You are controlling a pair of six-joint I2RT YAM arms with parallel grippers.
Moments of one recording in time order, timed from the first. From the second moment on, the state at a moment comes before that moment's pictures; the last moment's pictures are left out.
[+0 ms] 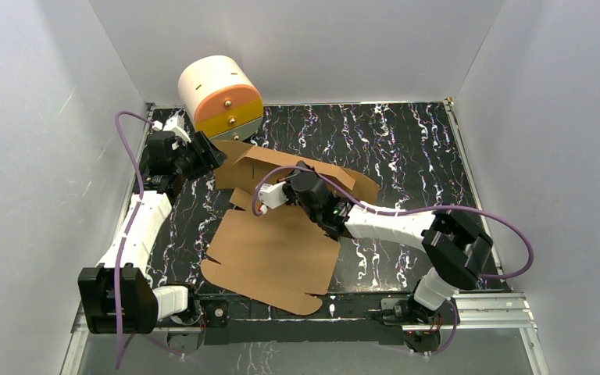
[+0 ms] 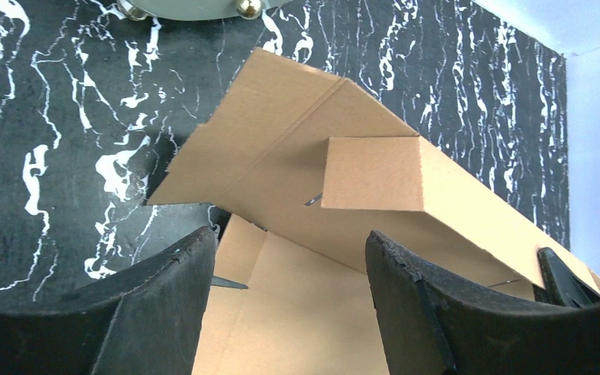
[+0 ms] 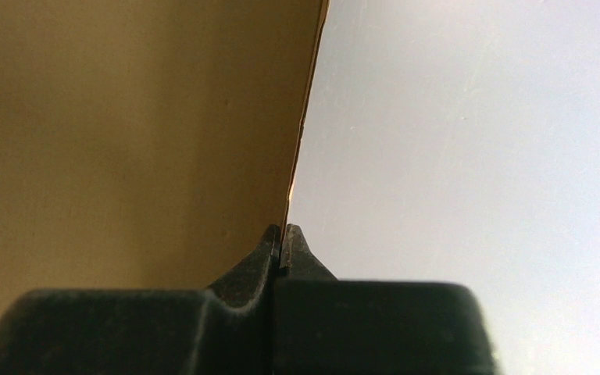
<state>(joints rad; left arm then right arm) -0.01 1.22 0.95 -0.27 0.27 -0.49 1.02 1.59 0.98 0.25 0.48 -1.30</state>
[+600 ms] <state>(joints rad) -0.01 1.26 0.99 -0.21 0.34 -0.59 1.00 1.60 0.97 0.38 0.49 -1.50</state>
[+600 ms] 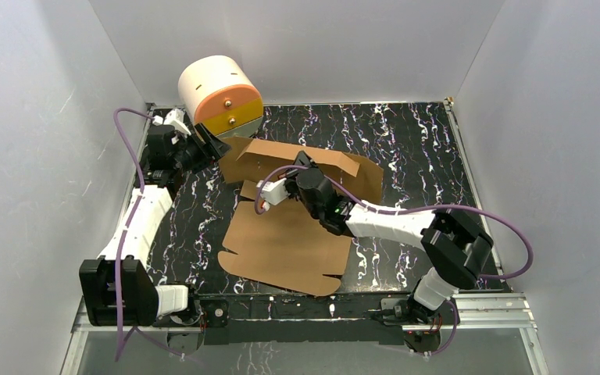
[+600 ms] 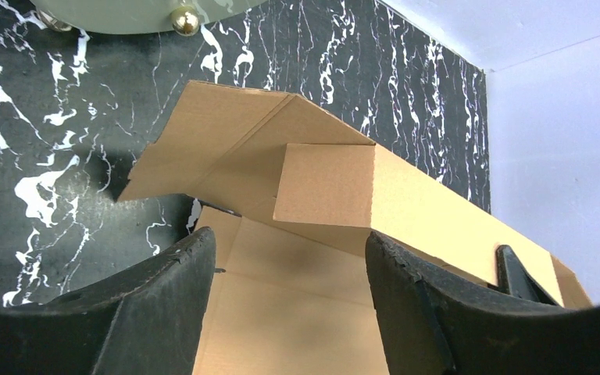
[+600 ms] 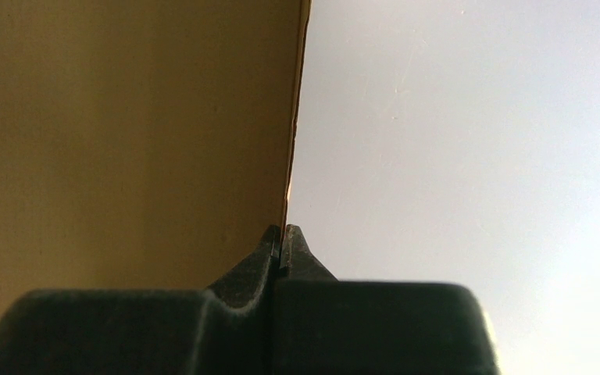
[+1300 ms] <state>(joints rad) -0.03 1.33 0.99 -0.12 0.47 -0.69 1.10 1.61 0.86 0.49 0.61 -1.48</state>
